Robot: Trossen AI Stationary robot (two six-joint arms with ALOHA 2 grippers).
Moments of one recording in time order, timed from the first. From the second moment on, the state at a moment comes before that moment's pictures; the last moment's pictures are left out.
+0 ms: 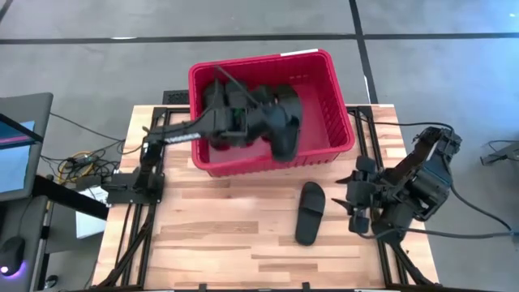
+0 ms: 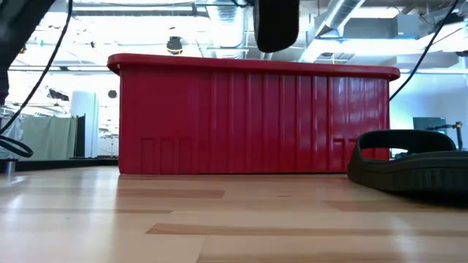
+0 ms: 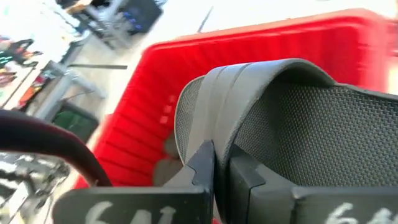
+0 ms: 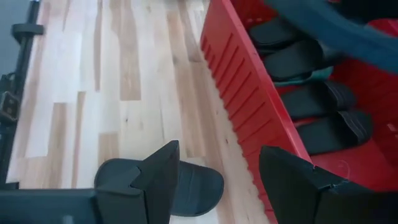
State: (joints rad) left arm 0.05 2.03 2.35 -0.98 -0.68 0.13; right arm 0.86 1.41 1.73 -1.57 0.76 0.75
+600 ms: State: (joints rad) left arm 0.41 2.03 2.13 -0.83 -0.58 0.22; right arm 0.66 1.41 1.73 -1.57 0.87 0.70
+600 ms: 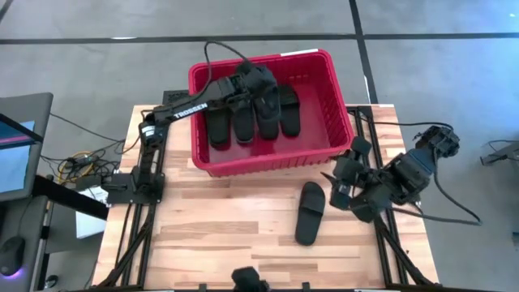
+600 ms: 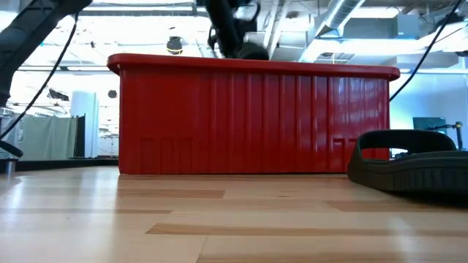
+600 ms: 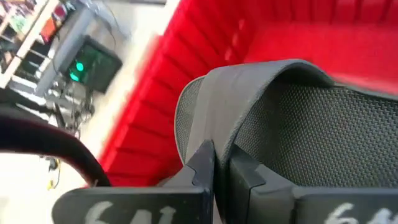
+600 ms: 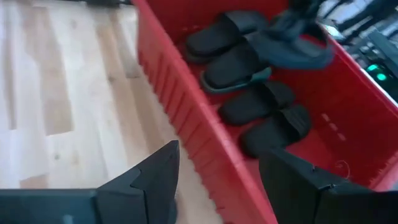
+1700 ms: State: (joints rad) left arm 0.54 2.03 1.74 -0.33 -0.52 0.41; right arm 0.46 1.41 1.73 -1.57 0.86 0.65
